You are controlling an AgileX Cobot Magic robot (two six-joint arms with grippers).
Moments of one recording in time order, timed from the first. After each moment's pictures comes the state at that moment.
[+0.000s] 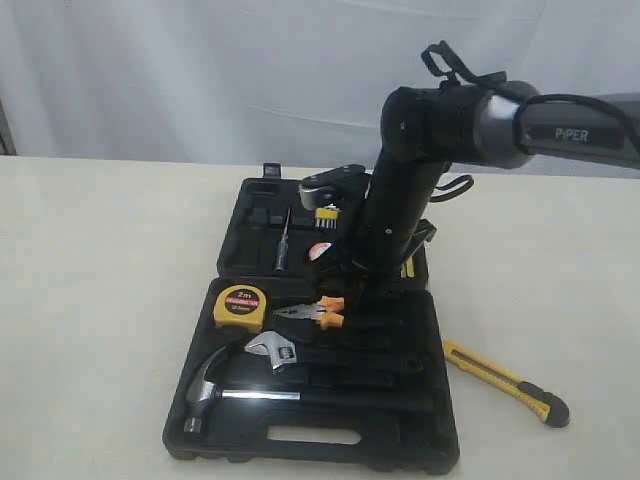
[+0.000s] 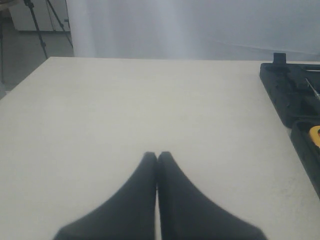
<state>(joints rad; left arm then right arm) 0.07 0.00 0.00 0.00 0.35 0.01 0.08 2.13 -1.63 0.18 1.01 -0.26</state>
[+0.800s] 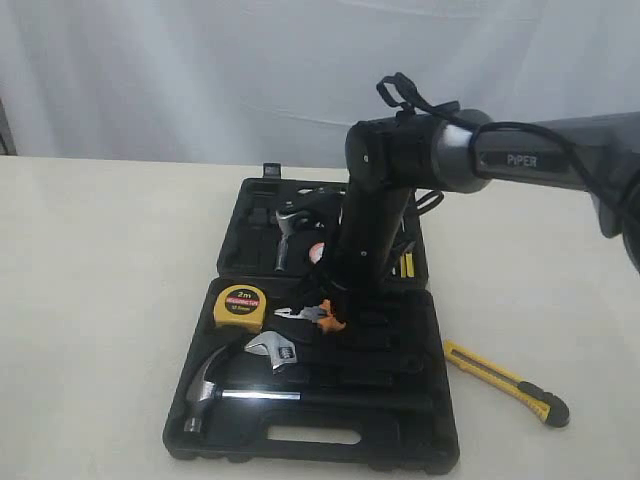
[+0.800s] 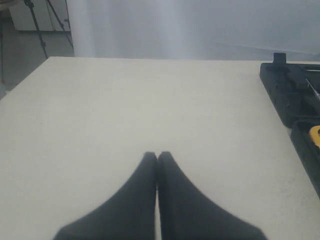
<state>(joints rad) 0.07 0.00 0.00 0.00 0.35 0.01 0.14 2.19 -1.65 0.10 0.96 -0.20</state>
